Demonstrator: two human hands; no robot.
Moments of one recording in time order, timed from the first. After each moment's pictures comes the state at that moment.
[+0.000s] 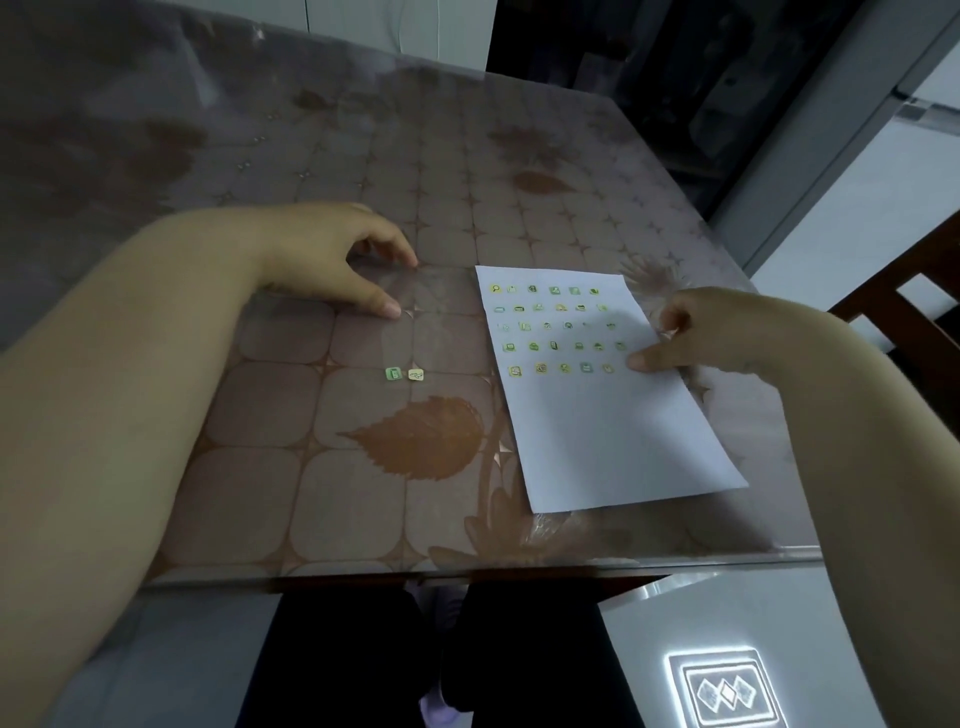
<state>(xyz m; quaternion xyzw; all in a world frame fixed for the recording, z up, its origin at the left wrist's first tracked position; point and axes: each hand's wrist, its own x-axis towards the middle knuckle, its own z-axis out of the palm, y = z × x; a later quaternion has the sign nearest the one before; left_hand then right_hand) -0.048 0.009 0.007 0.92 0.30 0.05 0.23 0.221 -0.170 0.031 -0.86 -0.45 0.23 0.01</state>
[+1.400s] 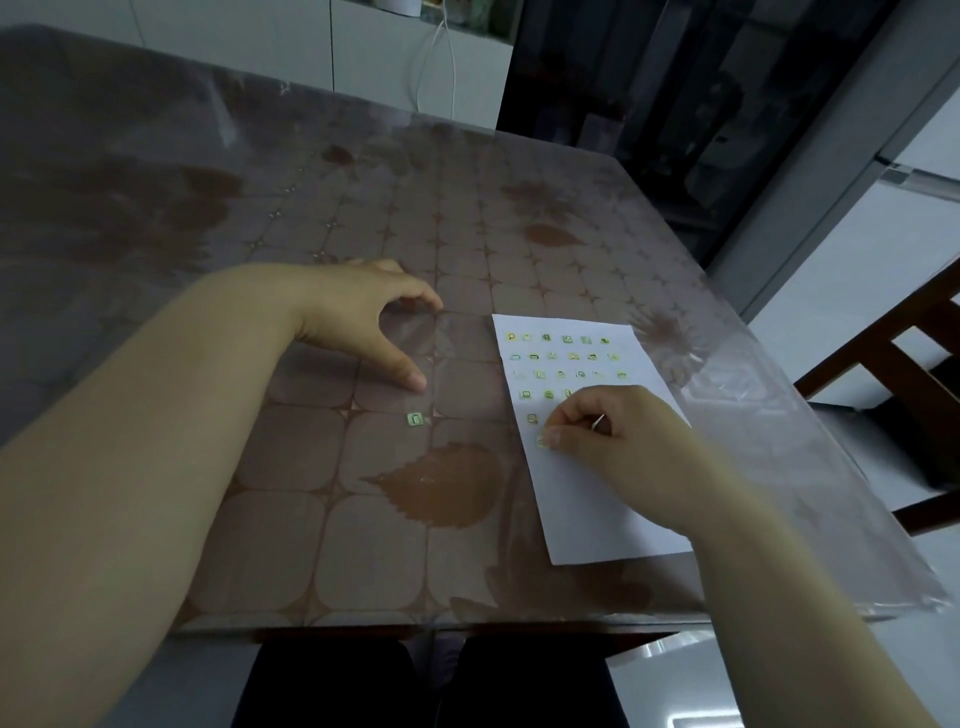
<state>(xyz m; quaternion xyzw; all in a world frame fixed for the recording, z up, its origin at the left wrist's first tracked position) -0.051 0.006 0.009 0.93 0.31 -0.02 0.22 0.125 -0.192 0.007 -0.77 -0.54 0.24 0.24</state>
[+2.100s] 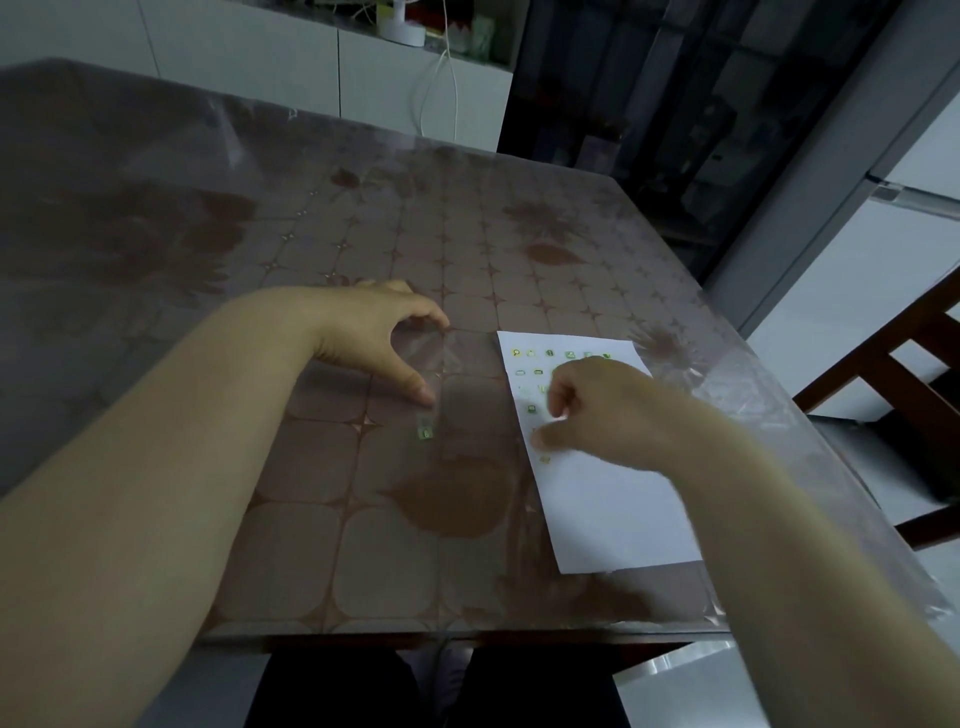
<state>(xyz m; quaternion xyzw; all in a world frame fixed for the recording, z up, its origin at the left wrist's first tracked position) -0.051 0.008 0.008 0.93 0.30 -0.02 0.21 0.114 -0.159 0.035 -0.78 -0.59 0.20 0.05</state>
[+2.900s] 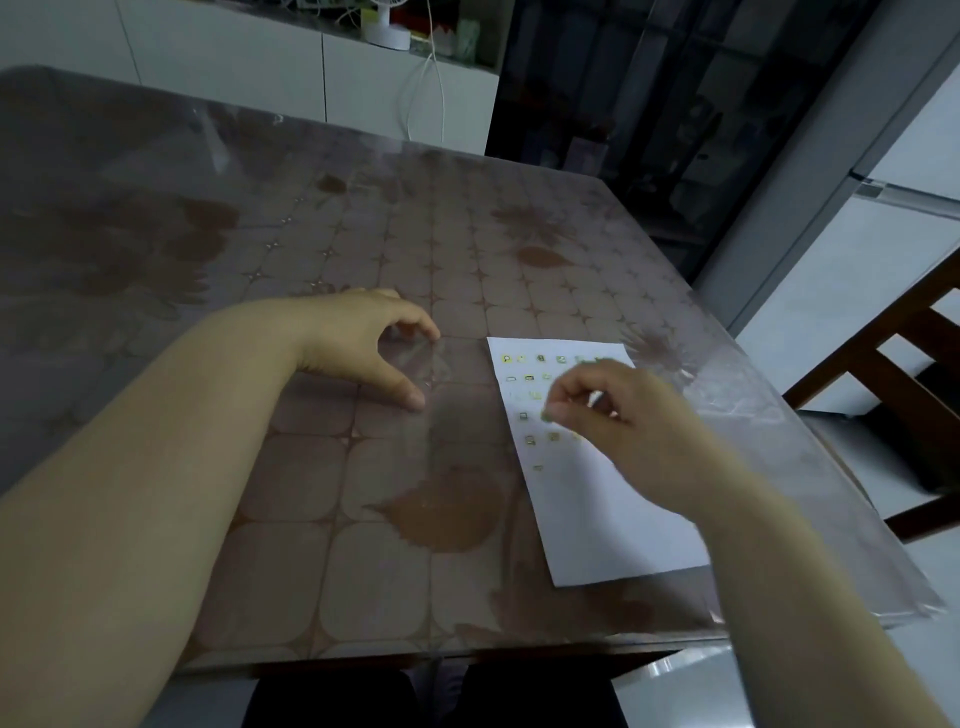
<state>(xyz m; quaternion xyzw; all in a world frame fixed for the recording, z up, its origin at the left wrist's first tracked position) -0.049 0.012 0.004 0.93 0.29 0.01 0.23 0.129 -0.181 0.022 -0.73 -0.60 0.18 0.26</state>
